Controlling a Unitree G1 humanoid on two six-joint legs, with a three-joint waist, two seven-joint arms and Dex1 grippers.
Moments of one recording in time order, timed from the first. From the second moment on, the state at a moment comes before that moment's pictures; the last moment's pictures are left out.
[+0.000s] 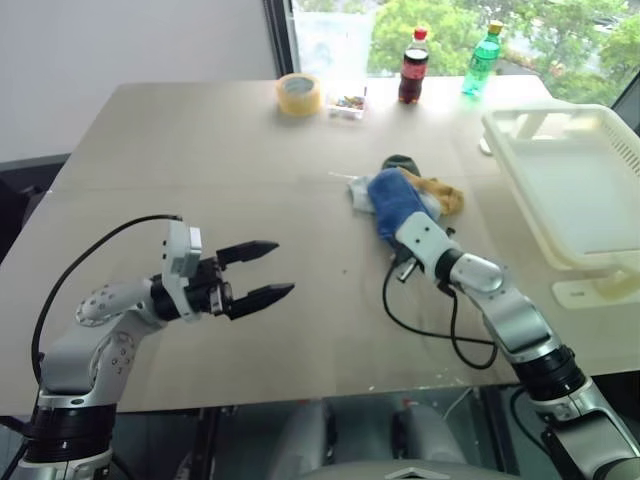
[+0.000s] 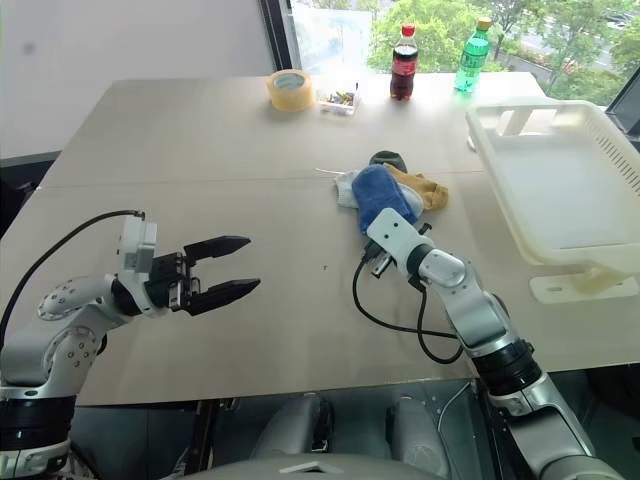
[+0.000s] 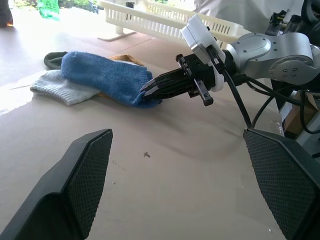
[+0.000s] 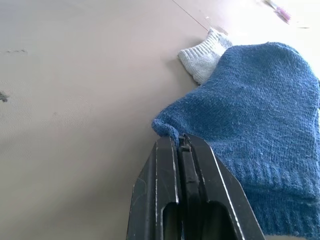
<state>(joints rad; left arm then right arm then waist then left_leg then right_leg) -0.08 0.74 0.24 -0.22 -0.71 0.40 -1.16 -0.42 -0.38 0.33 -0.15 -0.07 0.47 0.48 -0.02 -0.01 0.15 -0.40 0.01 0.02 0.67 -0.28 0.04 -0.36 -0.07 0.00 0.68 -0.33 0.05</state>
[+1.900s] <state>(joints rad) -0.38 0.67 0.08 0.12 -0.39 0.31 -0.99 -0.35 -0.37 0.22 -0.38 0.24 0.69 0.76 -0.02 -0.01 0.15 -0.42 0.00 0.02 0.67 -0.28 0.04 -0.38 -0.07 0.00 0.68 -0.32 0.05</state>
